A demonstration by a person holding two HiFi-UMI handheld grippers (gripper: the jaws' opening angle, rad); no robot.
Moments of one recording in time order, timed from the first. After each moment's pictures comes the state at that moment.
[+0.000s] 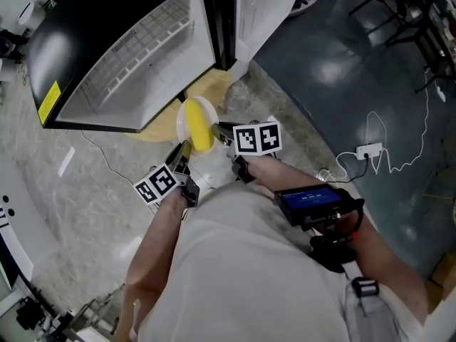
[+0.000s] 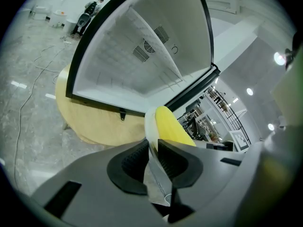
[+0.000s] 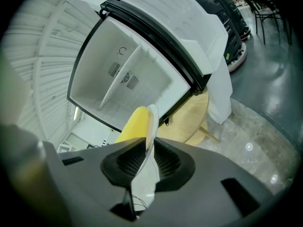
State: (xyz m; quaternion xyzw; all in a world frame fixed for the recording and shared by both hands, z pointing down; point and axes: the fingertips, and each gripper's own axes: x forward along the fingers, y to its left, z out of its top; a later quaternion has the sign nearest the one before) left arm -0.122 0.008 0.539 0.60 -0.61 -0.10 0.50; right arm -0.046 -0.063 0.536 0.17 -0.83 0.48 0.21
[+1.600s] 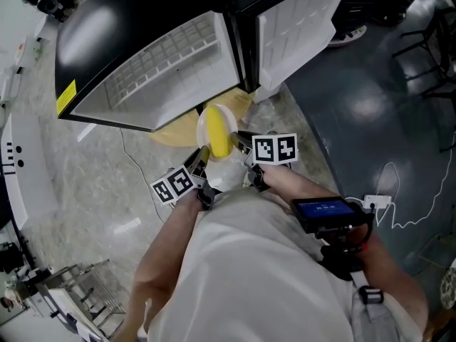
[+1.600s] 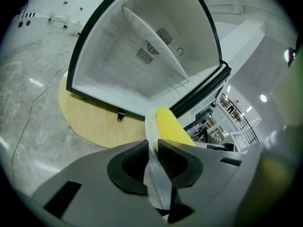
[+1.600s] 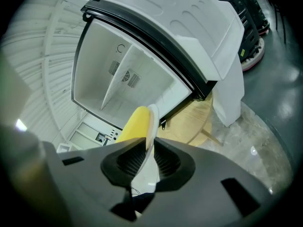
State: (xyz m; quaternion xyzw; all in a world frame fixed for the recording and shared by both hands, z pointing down) left arm -0.091 -0.036 0.545 0.53 -0.68 -0.13 0.49; right arm -0.028 -0.119 0.546 0.09 -0.84 0.47 0.24
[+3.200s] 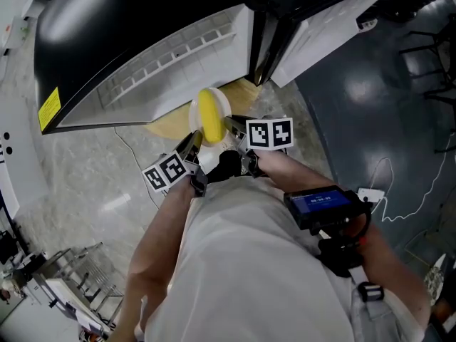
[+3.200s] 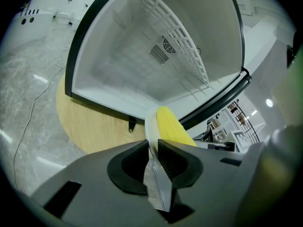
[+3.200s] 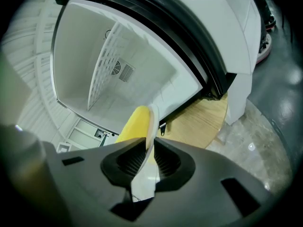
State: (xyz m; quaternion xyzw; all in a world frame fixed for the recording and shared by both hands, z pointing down) left arm -0.154 -0.056 0.576 0.50 -0.68 -0.14 0.52; right arm -0.094 -0.140 0.577 0.07 -0.83 0.48 0.28
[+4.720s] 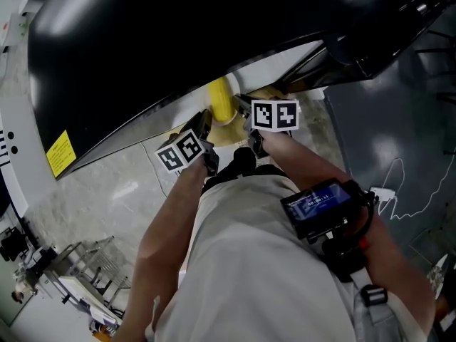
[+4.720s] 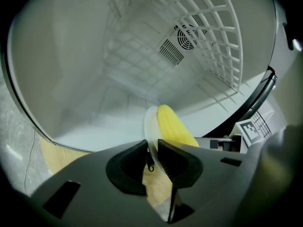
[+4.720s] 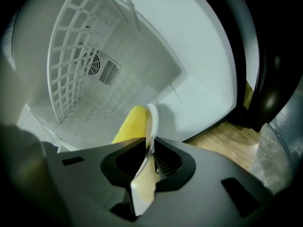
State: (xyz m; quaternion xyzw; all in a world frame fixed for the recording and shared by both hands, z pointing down) left arm -0.248 -0.113 0.608 0.50 -0.71 -0.08 0.49; right arm -0.189 -0.196 0.613 0.11 -0.83 0.47 0.29
